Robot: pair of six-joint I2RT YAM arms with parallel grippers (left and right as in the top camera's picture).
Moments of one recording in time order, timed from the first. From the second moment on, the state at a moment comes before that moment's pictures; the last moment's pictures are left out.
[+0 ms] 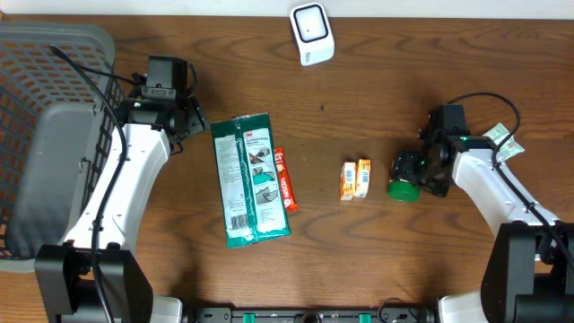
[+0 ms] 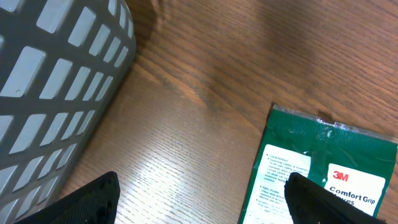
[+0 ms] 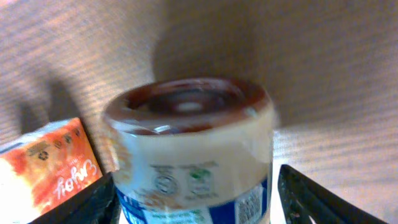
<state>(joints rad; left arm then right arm) -0.08 1.60 1.28 -0.82 -0.25 -0.48 0.02 1.64 0.96 -0.73 -0.12 0.38</state>
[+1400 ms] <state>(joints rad) -0.08 1.60 1.28 -0.82 -0.25 -0.48 -0.08 1.39 0.99 -0.89 -0.39 0.51</state>
